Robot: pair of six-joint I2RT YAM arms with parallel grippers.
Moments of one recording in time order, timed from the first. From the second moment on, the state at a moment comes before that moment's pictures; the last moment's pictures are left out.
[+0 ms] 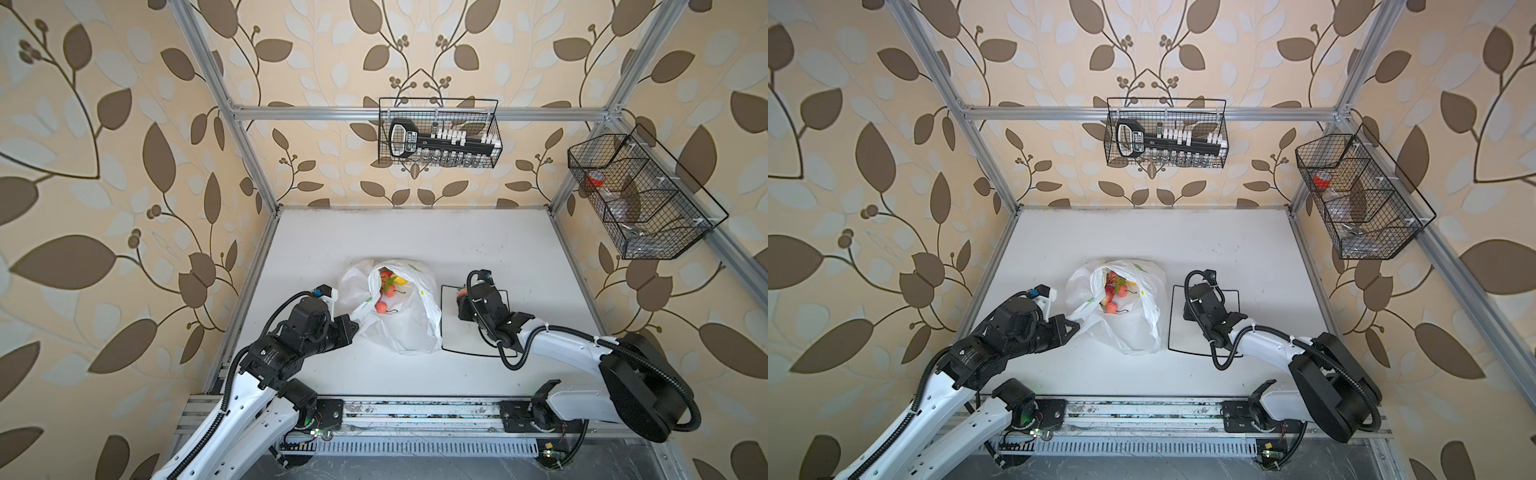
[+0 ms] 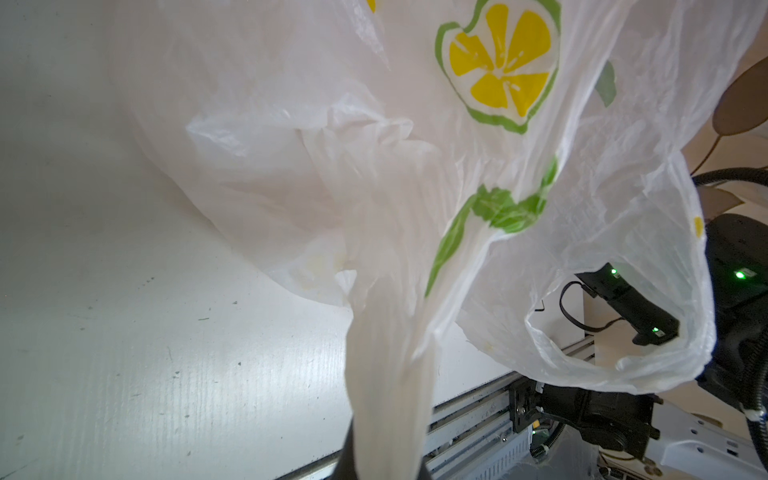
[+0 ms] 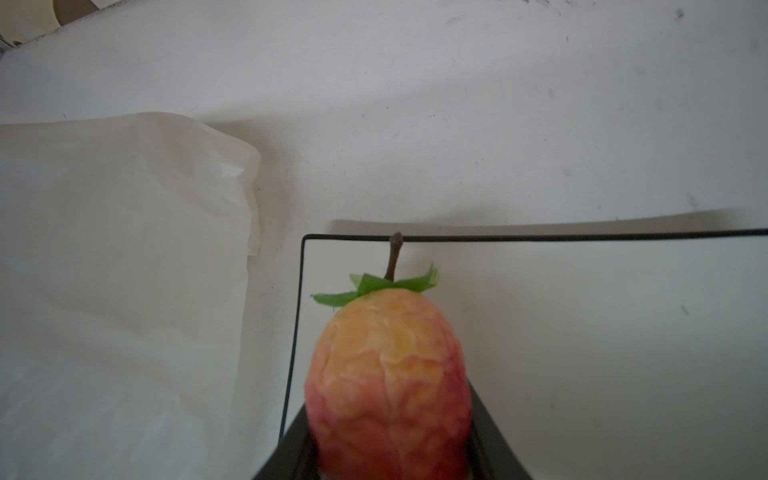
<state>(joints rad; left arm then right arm) -0.49 0.59 0.65 -0.82 0.22 -0.79 0.59 1.34 0.52 0.05 0.32 0.64</state>
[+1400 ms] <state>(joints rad) -0.49 0.60 0.65 -0.81 0.23 -0.79 0.68 0.85 0.67 -0.14 0.13 0.42</state>
